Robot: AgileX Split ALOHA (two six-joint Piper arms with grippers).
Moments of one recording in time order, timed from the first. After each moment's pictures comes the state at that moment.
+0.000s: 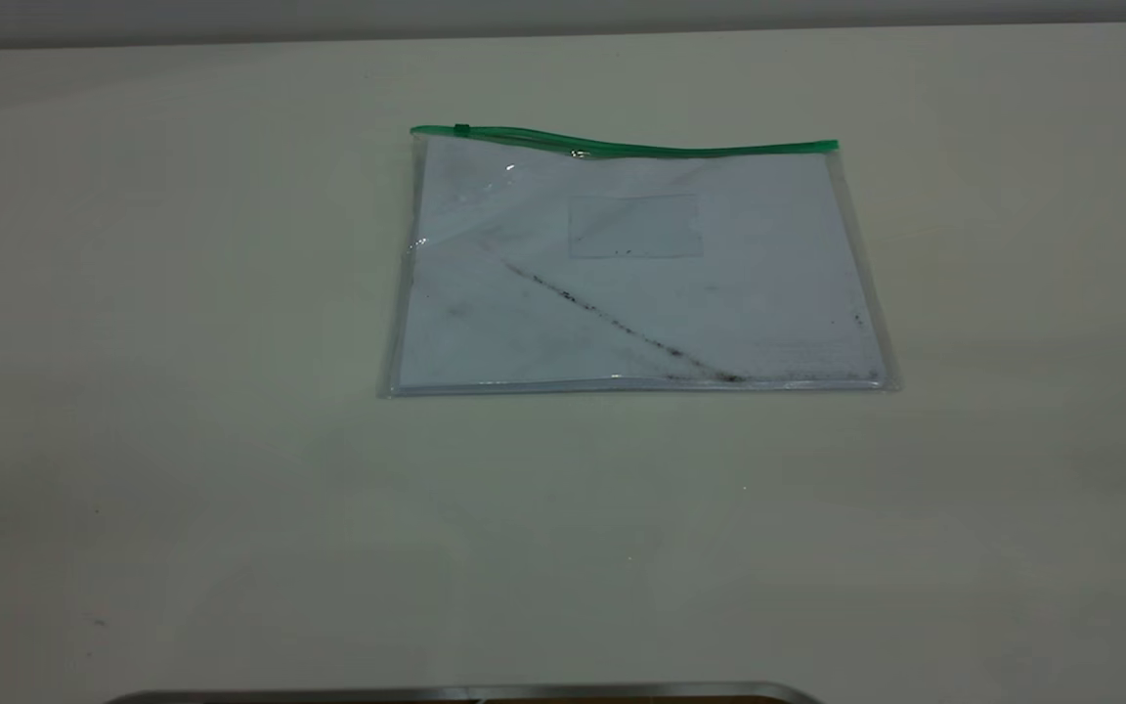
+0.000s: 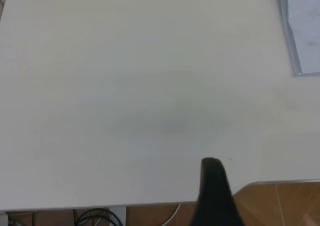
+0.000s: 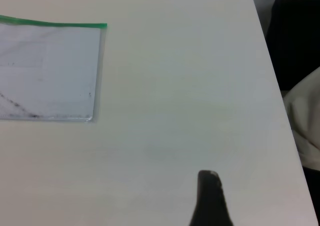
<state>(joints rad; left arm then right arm) 0.02 -0.02 -0.49 -0.03 1.14 0.05 -0.09 -0.02 -0.48 0.03 1.13 -0.10</state>
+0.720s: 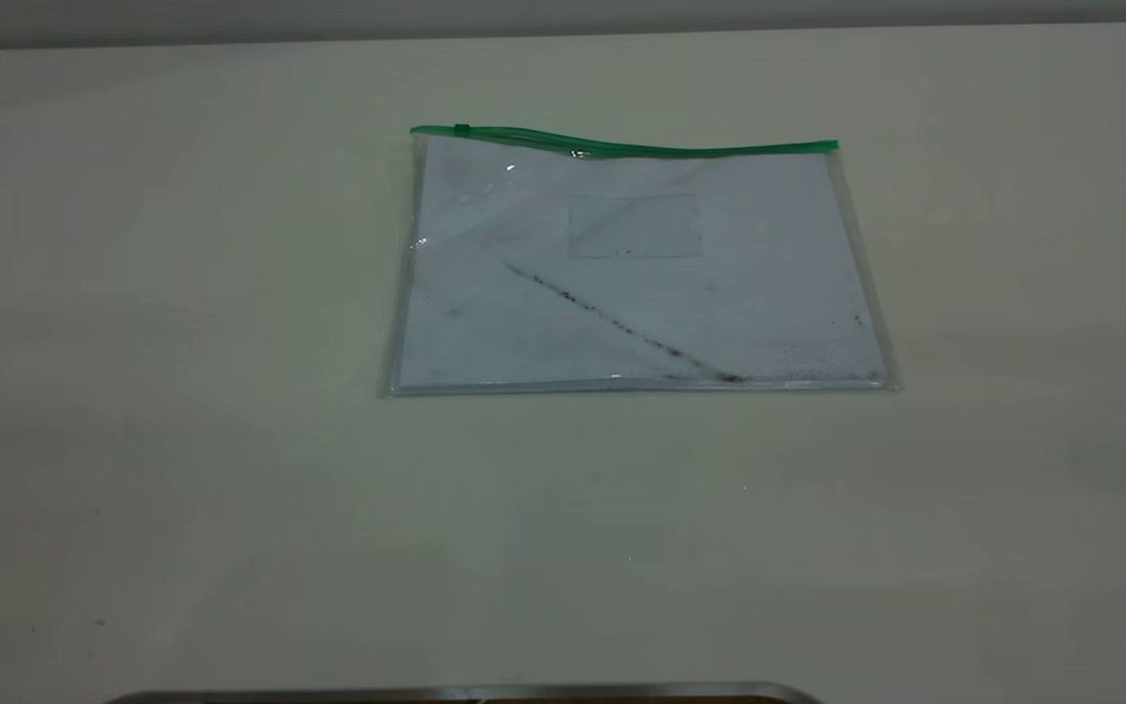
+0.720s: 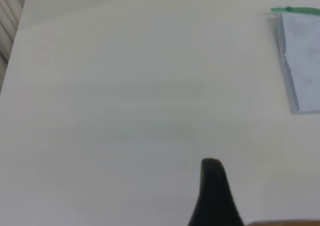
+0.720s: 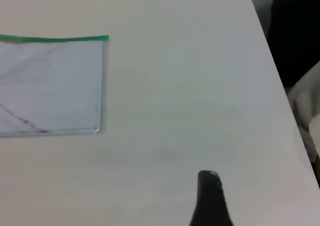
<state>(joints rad) 0.02 0.24 -0.59 -0.03 0.96 0.05 -0.09 0.04 -0.52 0.03 1.12 -0.02</state>
